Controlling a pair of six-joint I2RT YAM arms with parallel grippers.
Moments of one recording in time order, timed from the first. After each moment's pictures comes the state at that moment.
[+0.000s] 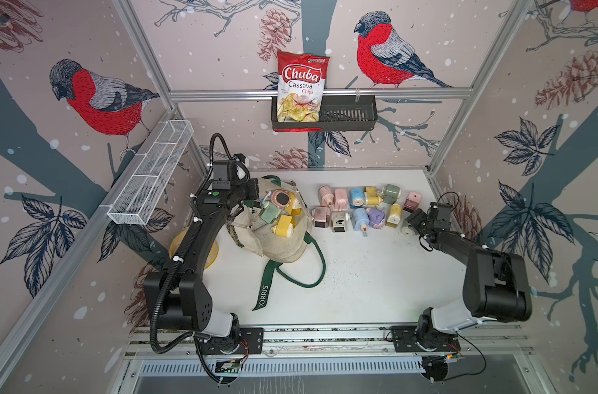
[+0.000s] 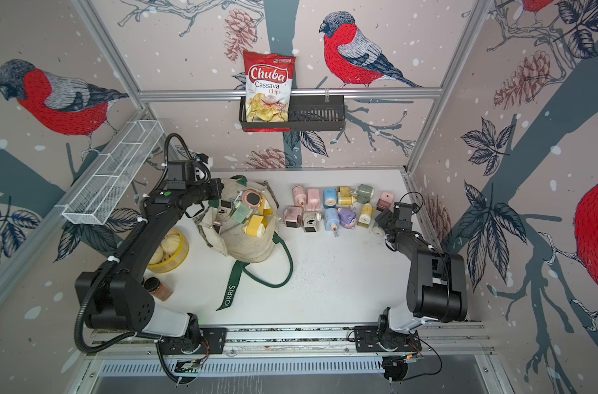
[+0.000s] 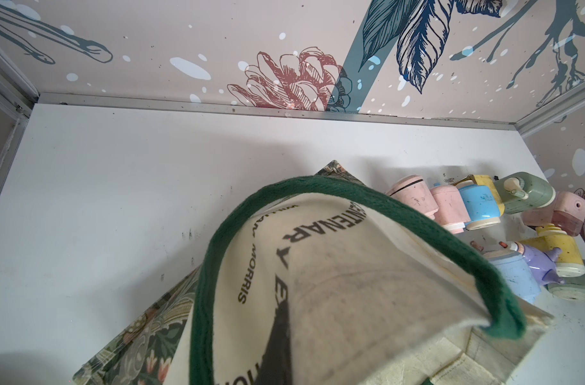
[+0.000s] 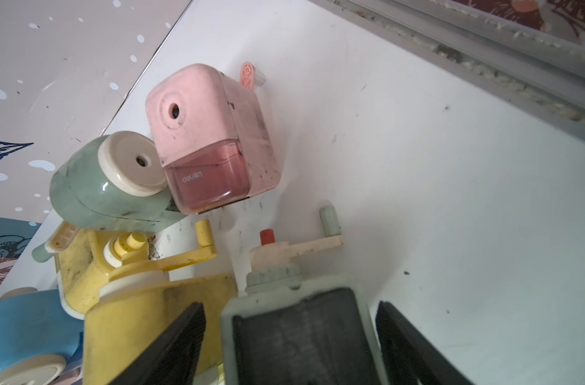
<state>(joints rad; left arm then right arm) -0.06 1.47 1.35 -0.52 0.23 -0.13 -0.12 1.53 0.72 0.04 0.03 0.63</state>
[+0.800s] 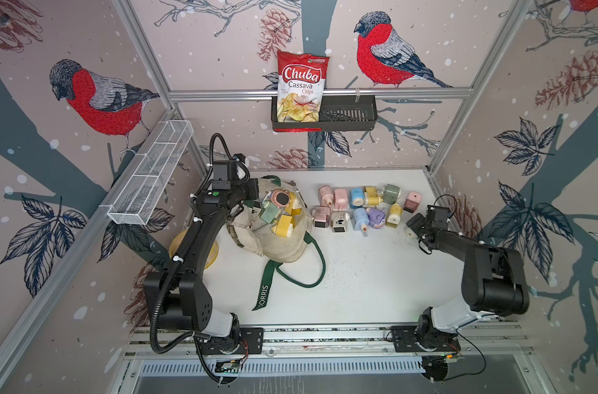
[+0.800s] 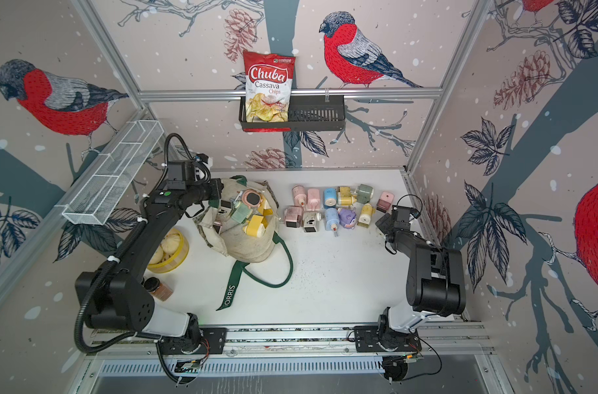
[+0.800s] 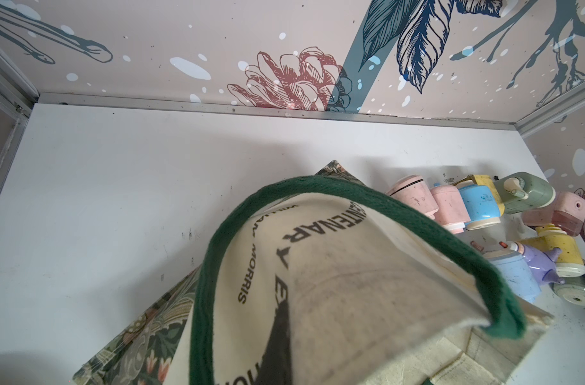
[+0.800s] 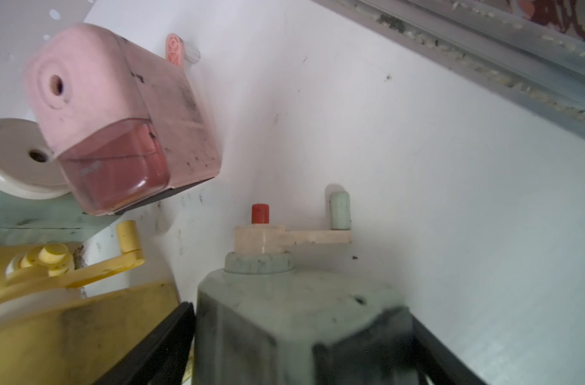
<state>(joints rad) -0.06 1.47 1.35 -0.52 0.23 -0.13 -0.12 1.58 0.73 -0.02 0.12 0.66</state>
